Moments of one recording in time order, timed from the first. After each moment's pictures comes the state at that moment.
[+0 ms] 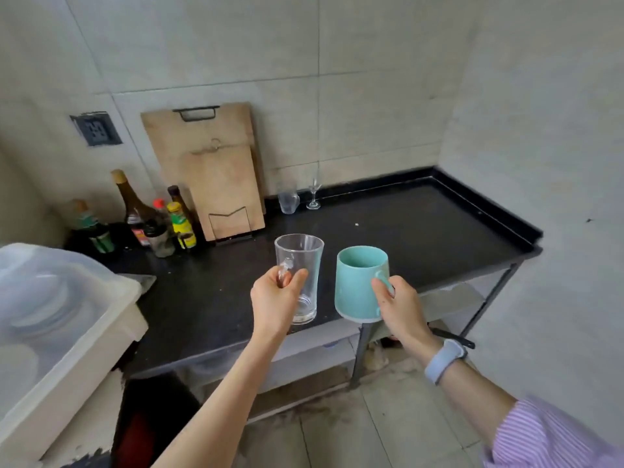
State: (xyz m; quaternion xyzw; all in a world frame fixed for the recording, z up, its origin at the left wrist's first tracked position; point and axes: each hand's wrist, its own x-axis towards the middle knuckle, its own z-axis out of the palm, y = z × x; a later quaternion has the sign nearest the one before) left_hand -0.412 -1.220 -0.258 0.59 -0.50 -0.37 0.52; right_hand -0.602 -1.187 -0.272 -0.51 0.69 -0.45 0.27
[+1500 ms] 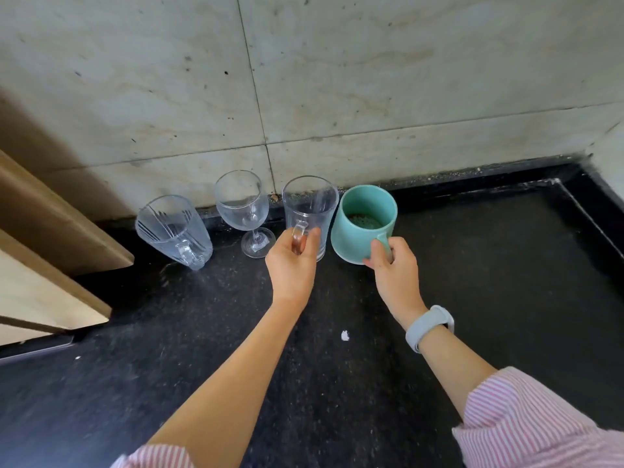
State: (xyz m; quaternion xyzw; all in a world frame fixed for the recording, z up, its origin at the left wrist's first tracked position) left_hand -0.643 -1.796 -0.464 0.64 -0.44 -0.35 0.52; right_hand -0.786 -1.789 -0.472 -0.46 0.68 -0.43 0.38
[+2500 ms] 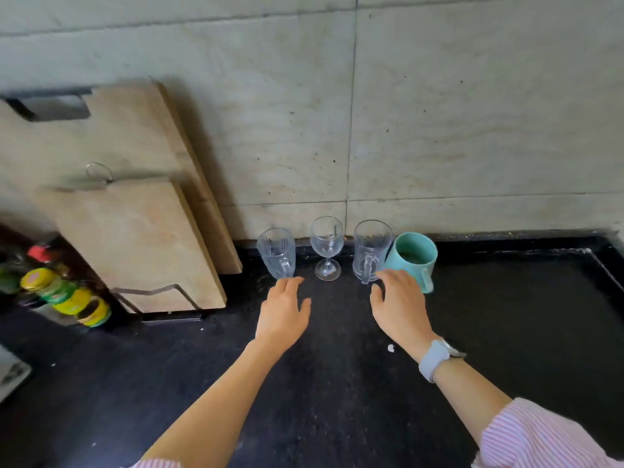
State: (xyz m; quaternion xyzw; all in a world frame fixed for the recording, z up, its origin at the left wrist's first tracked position) left_hand -0.527 -1.698 -0.390 0.74 -0.61 -0.22 0.18; right_hand -0.720 -1.733 -0.377 -0.73 0.65 -0.17 0.16
